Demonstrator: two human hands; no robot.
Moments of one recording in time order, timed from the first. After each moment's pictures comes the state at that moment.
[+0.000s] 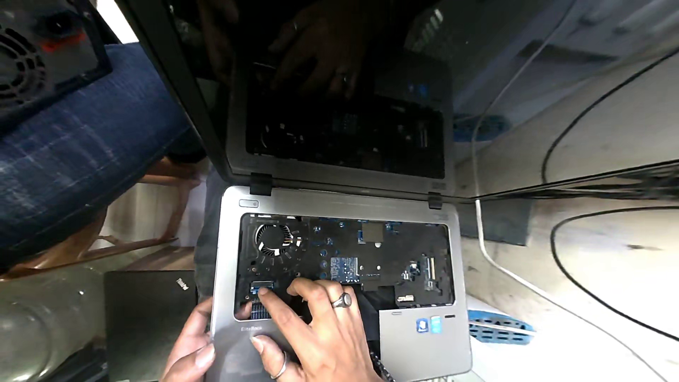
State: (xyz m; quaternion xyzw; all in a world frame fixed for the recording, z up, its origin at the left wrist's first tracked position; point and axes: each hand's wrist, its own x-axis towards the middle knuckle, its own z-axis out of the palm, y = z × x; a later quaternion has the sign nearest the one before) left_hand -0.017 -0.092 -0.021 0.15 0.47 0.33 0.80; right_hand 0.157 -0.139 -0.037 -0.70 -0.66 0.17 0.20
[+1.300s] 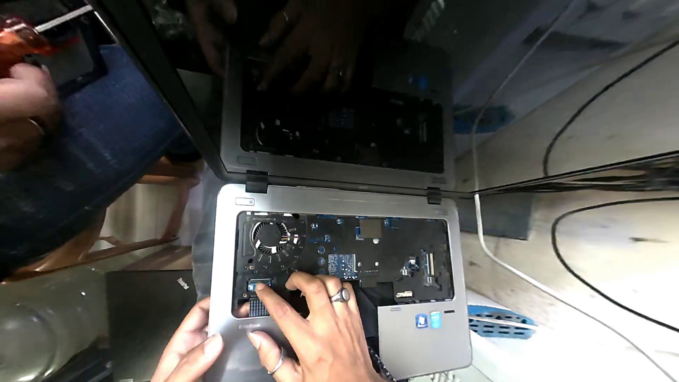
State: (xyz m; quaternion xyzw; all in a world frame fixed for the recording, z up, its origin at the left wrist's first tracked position) left_hand -0.022 -0.086 -0.019 0.23 0.48 0.29 0.80; right_hand 0.156 -0.137 -0.033 -0.71 -0.65 0.19 0.20
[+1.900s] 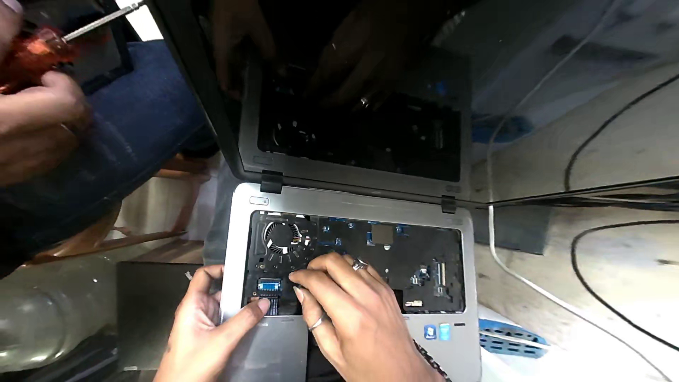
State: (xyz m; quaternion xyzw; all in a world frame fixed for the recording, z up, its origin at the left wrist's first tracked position) left_hand 0.013 -0.059 -0.012 0.34 0.65 0.19 0.65; right_hand 0.196 -0.108 -0.023 -0.67 -0.67 0.23 0.22
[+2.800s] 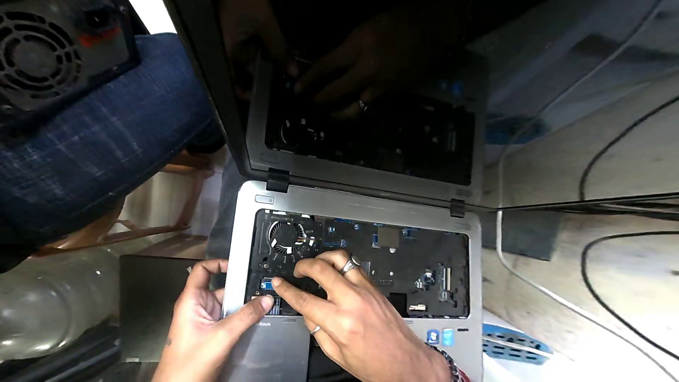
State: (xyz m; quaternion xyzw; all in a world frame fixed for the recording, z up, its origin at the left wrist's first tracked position) left_hand 0.016 -0.056 -0.015 0.32 0.67 0.21 0.64; right_hand 0.207 -0.105 -0.035 -0.56 -0.75 0.28 0.20
